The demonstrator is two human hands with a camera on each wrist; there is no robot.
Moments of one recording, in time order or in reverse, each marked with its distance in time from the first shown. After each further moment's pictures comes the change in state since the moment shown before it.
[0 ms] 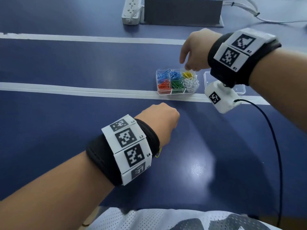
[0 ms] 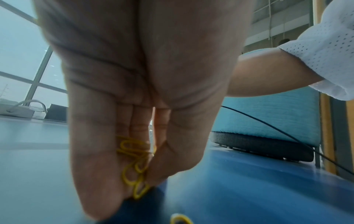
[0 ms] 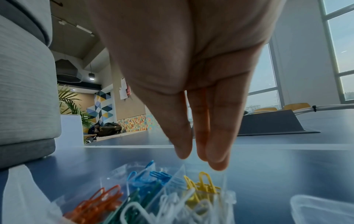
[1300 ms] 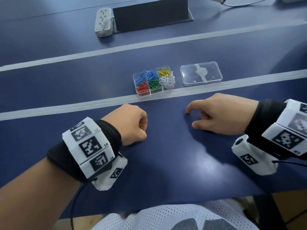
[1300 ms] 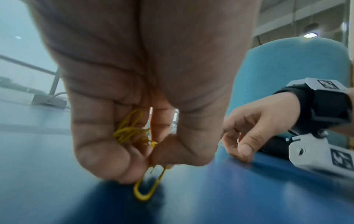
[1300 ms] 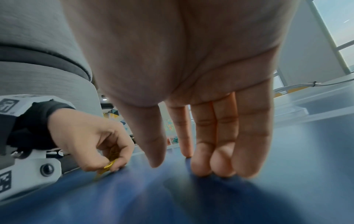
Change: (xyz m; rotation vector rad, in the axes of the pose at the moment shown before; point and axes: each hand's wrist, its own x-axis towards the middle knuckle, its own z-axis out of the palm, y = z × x) left_hand -0.007 -0.016 -0.009 -0.063 -0.034 -0.087; right_hand -0.136 0.063 0.077 0.077 -0.147 -0.146
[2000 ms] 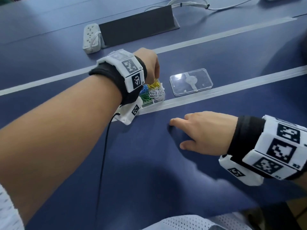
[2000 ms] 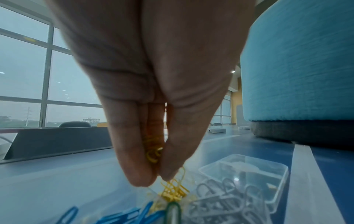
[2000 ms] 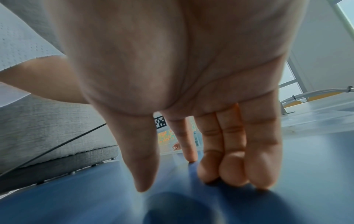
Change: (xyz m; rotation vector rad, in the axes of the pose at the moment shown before) left_hand 0.121 0.051 -0.094 0.176 0.195 0.074; right_hand 0.004 -0.012 0.008 -0.124 -0.074 -0.061
